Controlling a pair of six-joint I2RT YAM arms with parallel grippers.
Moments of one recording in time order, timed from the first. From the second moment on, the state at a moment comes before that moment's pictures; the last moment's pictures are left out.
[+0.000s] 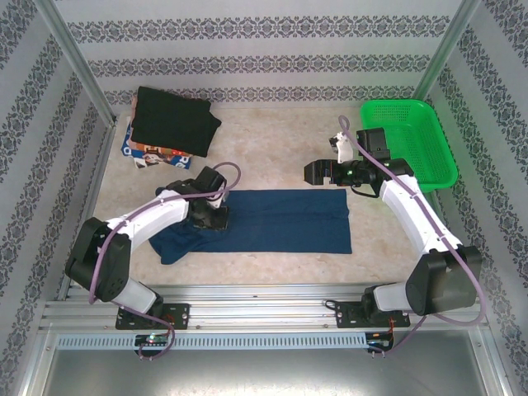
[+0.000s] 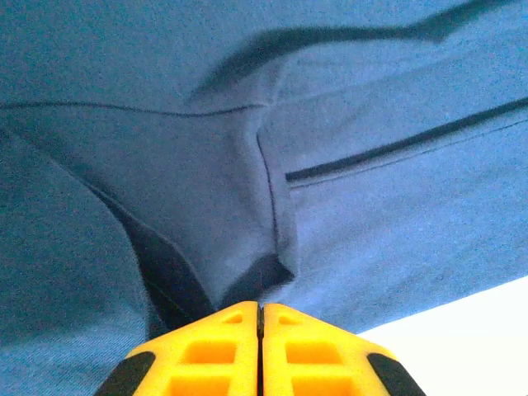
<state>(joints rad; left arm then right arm) -0.49 1.52 0.97 -0.74 0.18 -0.39 0.15 1.37 1.16 -0.68 -0.59 0.16</state>
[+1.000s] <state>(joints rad) -0.29 1.38 0.94 -0.76 0.19 -0.64 0.17 1.43 1.21 -0.68 -0.58 0.18</state>
